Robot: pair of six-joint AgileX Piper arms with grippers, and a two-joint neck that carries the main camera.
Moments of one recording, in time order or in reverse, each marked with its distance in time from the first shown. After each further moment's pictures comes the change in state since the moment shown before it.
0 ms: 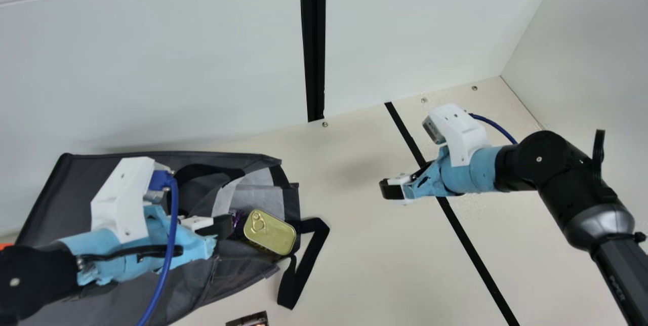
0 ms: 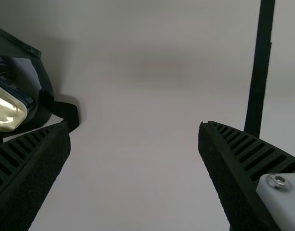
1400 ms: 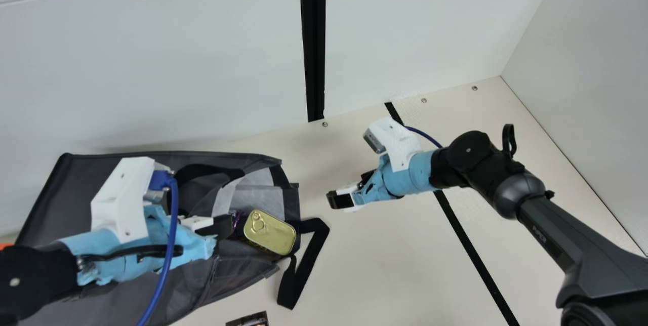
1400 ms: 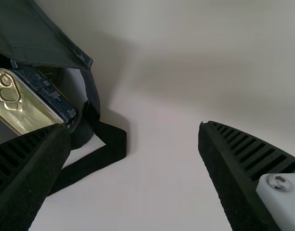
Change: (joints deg) left arm 0.0 0.0 0.0 0.0 0.0 0.0; right arm 9.8 14.1 -1.1 16.1 -3.9 -13.4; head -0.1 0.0
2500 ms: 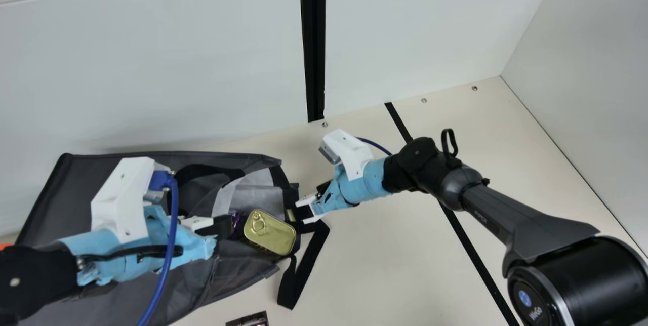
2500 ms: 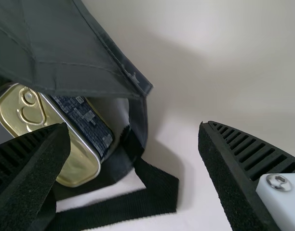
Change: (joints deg) left arm 0.0 0.0 0.0 0.0 0.0 0.0; right arm 9.5 9.9 -3.8 10.0 -1.7 -6.2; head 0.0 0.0
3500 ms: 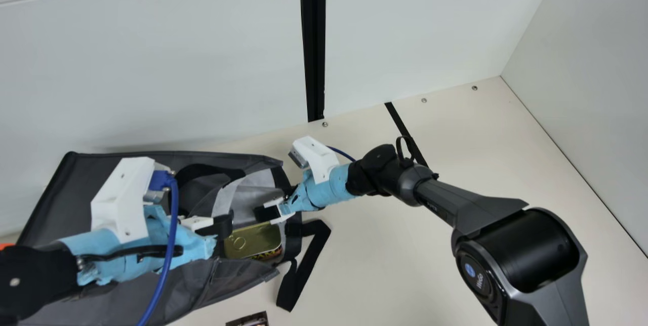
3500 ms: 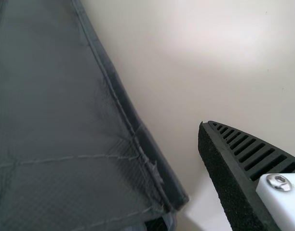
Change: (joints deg) left arm 0.0 0.0 0.0 0.0 0.0 0.0; right arm 5.6 10.3 -6.0 10.8 -1.5 -3.0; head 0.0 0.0
